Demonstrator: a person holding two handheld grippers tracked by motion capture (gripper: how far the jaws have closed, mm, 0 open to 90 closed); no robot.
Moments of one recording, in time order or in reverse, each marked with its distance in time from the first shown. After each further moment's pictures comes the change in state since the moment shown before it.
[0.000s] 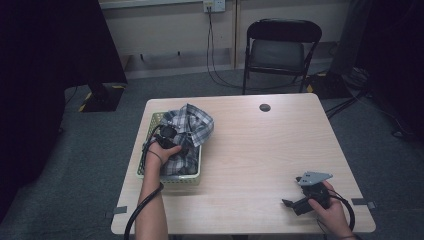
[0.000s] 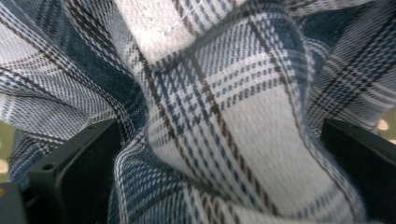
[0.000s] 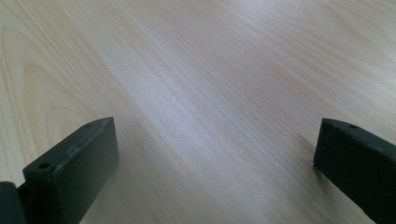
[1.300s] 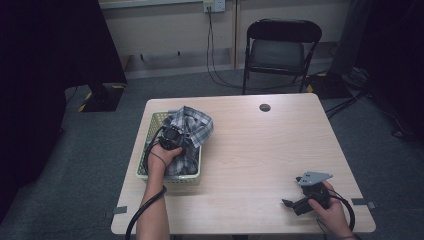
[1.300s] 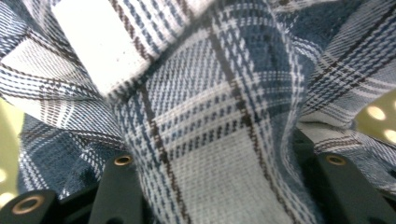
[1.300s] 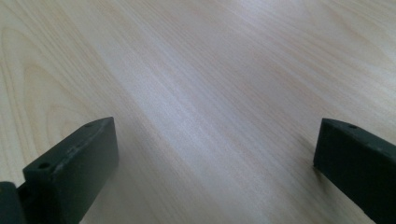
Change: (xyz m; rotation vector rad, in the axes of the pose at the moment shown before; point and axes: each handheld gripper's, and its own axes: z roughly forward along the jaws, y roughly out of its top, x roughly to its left) left arm -0.015 0.001 -0.007 0.053 0.040 0.013; right arm 0.000 0.000 0.000 0.000 -0.001 0.000
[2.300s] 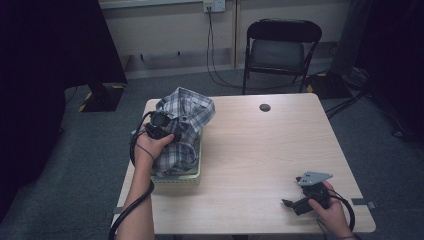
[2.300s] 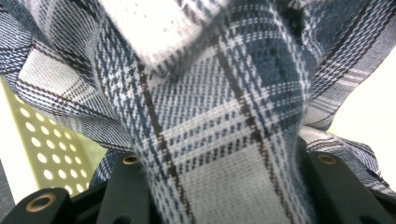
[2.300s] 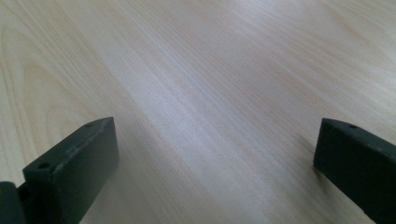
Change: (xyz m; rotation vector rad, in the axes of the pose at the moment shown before) left arm -0.005 0.020 -0.096 -0.173 -0.035 0.016; right arm 0.000 0.000 0.000 0.000 0.000 0.001
